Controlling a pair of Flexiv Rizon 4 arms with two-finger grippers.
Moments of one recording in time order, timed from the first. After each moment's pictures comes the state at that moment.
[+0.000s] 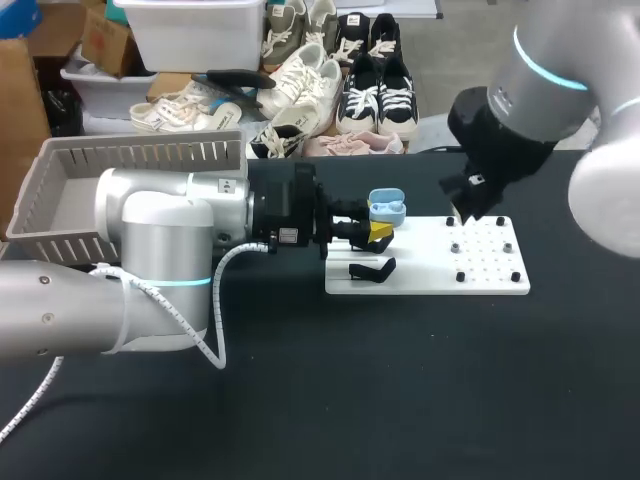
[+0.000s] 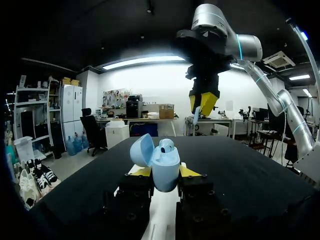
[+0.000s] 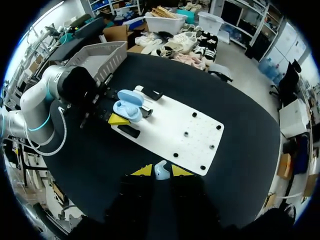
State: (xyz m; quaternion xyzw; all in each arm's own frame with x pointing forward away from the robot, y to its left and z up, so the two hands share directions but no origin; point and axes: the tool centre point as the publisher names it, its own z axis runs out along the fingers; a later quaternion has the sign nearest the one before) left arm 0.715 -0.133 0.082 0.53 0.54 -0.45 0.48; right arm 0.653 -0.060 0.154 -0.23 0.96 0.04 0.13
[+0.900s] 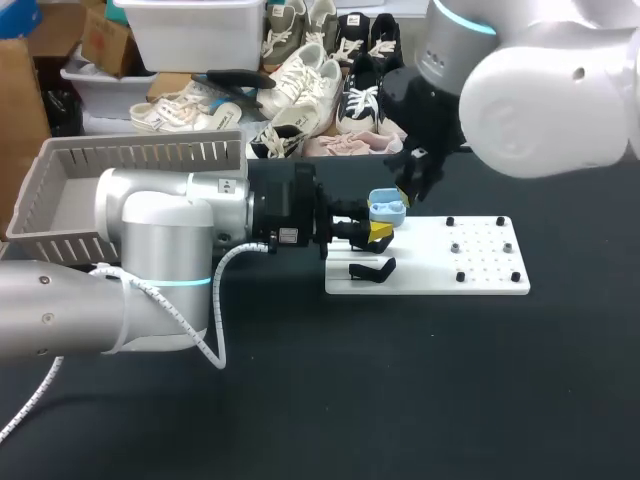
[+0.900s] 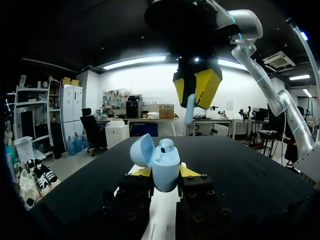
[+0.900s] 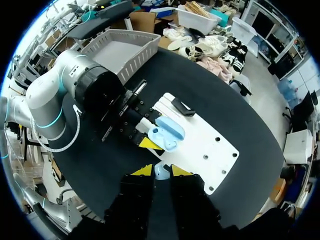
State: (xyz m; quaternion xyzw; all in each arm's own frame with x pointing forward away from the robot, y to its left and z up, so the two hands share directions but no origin) left arm 0.715 -0.133 0.082 0.53 0.54 -0.45 0.48; right arm 0.679 0.006 0.165 -0.33 0.94 0.05 0.09
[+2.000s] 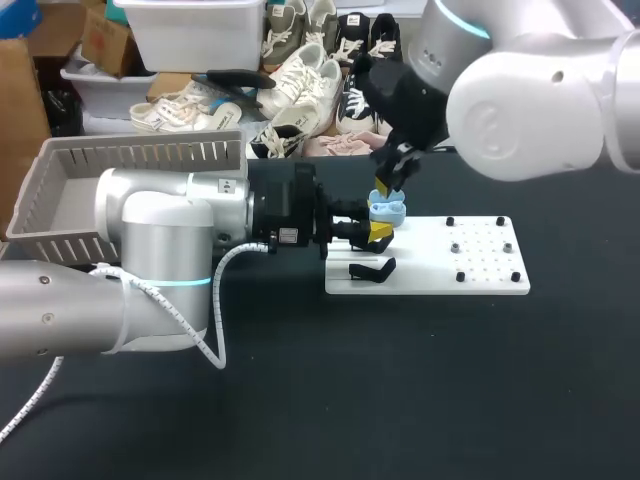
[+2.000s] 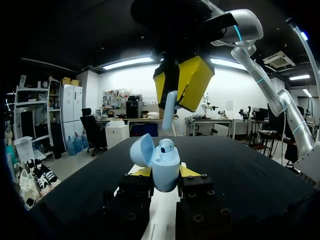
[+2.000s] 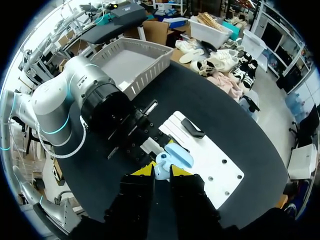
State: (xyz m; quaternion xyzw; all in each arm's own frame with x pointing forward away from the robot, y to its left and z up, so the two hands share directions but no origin) left arm 0.715 -0.133 0.082 0.53 0.54 -0.45 0.48; right arm 0.699 0.033 0.162 -0.36 0.92 0.09 0.13
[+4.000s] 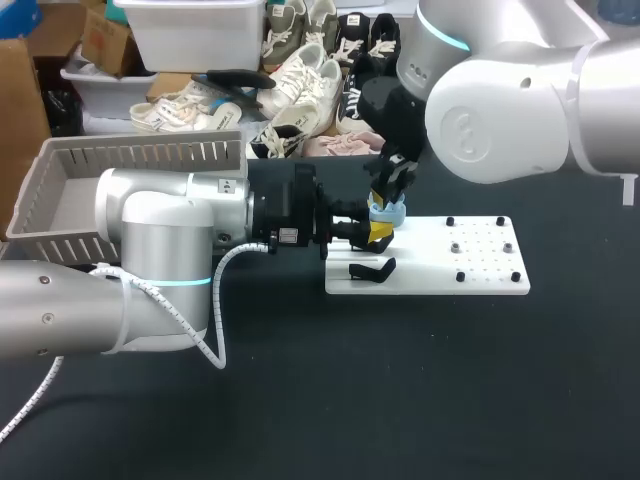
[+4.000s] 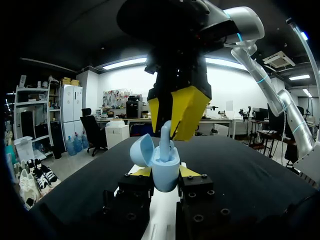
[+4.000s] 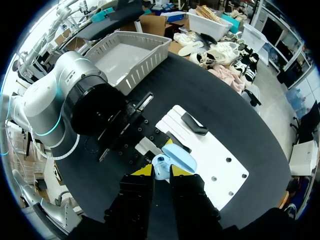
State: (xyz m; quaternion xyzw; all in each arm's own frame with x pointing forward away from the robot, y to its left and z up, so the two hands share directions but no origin) left arm 0.715 -0.133 0.082 0.53 0.54 -0.45 0.48; right arm 0.705 0.035 0.138 -0.35 0.93 0.09 0.10
